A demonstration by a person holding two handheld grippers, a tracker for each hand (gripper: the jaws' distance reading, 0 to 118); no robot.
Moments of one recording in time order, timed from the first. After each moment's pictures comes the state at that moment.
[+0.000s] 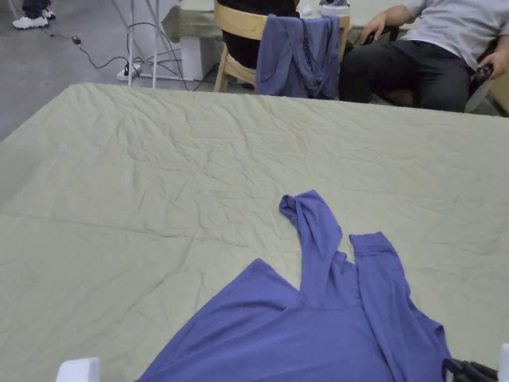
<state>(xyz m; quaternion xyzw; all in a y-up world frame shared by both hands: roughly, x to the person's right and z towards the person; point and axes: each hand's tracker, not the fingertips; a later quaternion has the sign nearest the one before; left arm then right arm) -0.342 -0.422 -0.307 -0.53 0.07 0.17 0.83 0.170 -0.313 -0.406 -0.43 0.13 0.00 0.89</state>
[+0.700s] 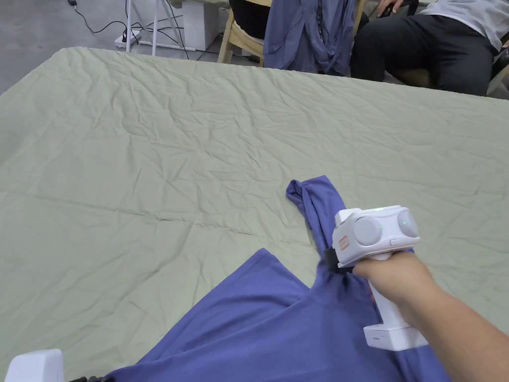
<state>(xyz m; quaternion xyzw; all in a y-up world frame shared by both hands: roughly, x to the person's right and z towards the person) -0.347 -0.371 -0.294 -0.47 0.04 0.21 0.85 -0.004 -0.400 -0.648 -0.56 0.17 0.16 0.79</state>
